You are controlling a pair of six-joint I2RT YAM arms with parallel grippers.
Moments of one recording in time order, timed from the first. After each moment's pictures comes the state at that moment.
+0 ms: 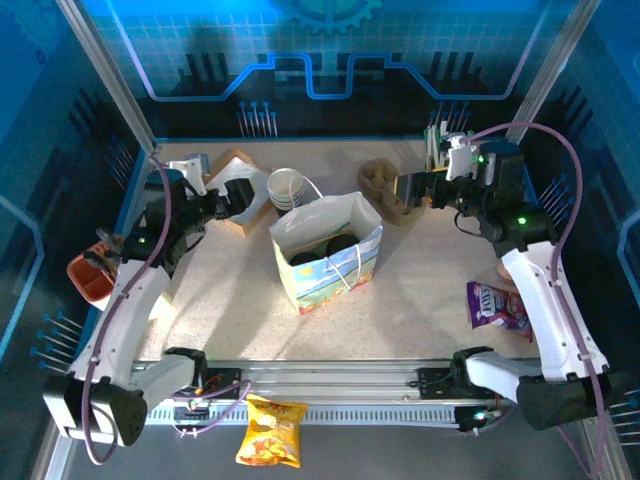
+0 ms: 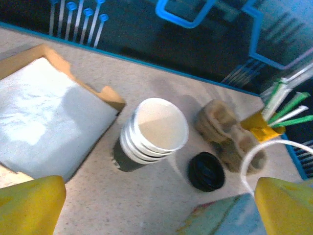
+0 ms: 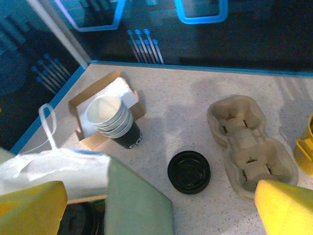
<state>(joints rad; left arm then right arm) -0.07 1.07 1.02 -0.39 0.26 -0.43 0.16 1.15 1.34 -0.68 -0.36 0.18</state>
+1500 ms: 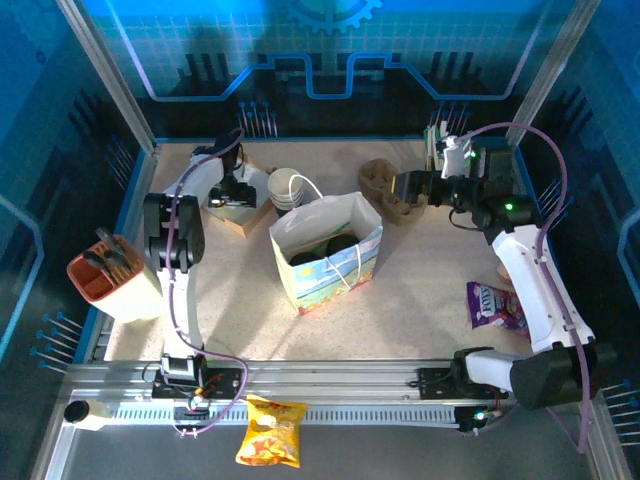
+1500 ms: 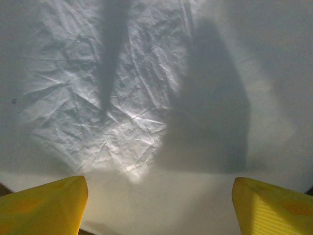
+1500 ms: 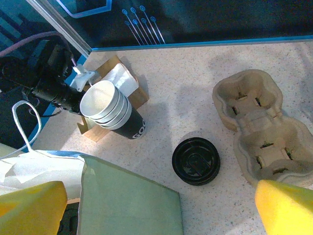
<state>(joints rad) -0.02 2.28 1.89 -0.99 -0.03 -0.09 0.12 1.23 1.30 -0.64 -0.47 0.21</state>
